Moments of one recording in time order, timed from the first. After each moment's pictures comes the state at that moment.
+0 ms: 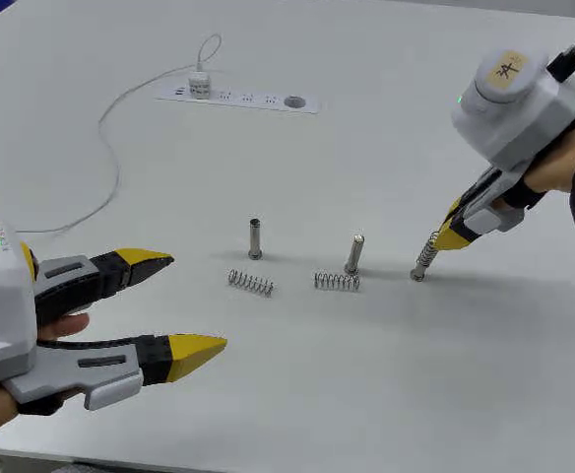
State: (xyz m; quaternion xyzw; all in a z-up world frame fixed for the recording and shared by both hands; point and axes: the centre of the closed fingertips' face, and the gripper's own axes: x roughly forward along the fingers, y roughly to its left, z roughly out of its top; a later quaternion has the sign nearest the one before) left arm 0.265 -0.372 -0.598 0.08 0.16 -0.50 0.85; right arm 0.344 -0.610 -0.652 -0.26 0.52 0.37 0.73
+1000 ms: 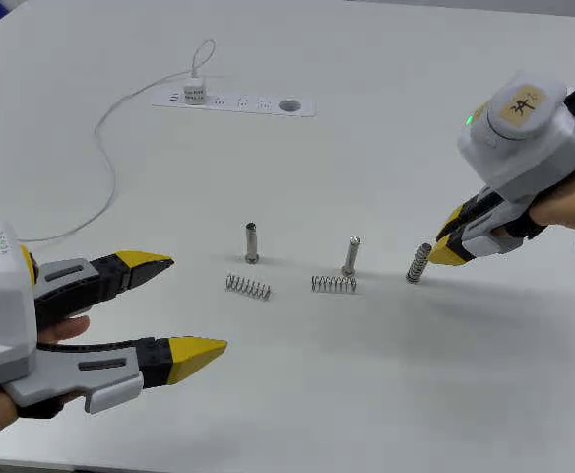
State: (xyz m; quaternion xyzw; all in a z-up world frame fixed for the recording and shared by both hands) left arm 0.265 -0.377 -0.594 0.08 0.16 -0.51 0.84; right arm 0.327 -0.603 -0.635 -0.27 0.45 0.36 0.77
